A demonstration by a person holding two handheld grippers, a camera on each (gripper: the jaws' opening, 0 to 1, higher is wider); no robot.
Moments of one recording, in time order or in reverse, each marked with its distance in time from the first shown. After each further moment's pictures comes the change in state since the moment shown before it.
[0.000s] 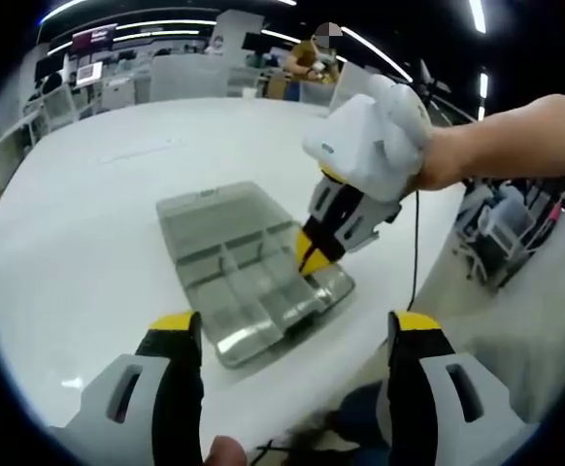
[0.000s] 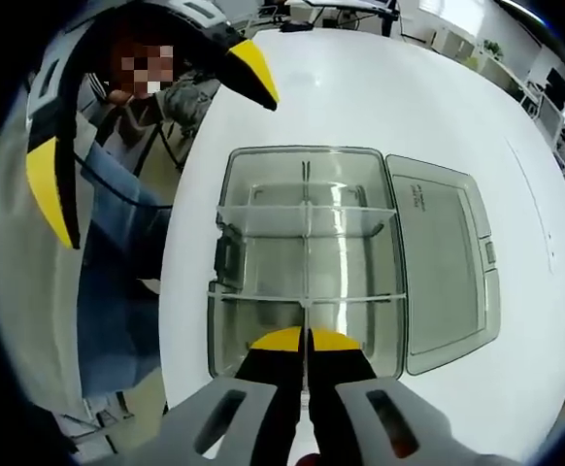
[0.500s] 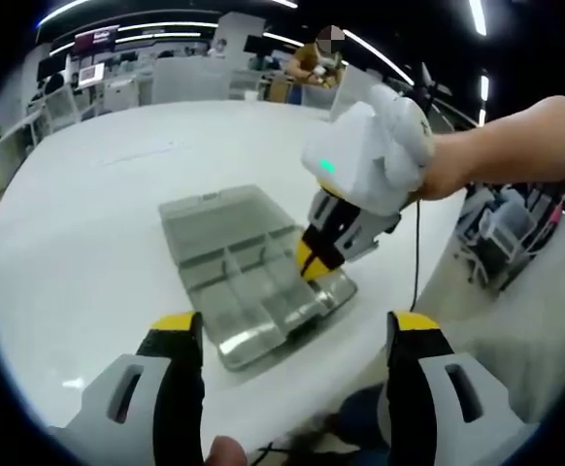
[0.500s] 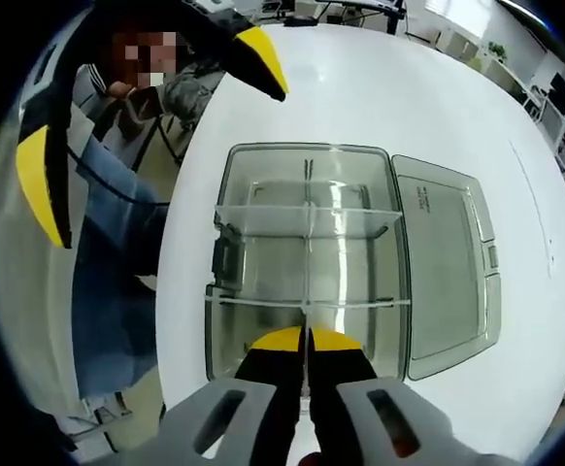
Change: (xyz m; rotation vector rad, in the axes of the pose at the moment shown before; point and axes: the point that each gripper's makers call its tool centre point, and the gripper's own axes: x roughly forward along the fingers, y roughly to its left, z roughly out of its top) left arm -0.002 0.005 0.003 -0.009 -0.017 0.010; right arm 0.004 -0.001 0.001 0.006 0.016 -0.007
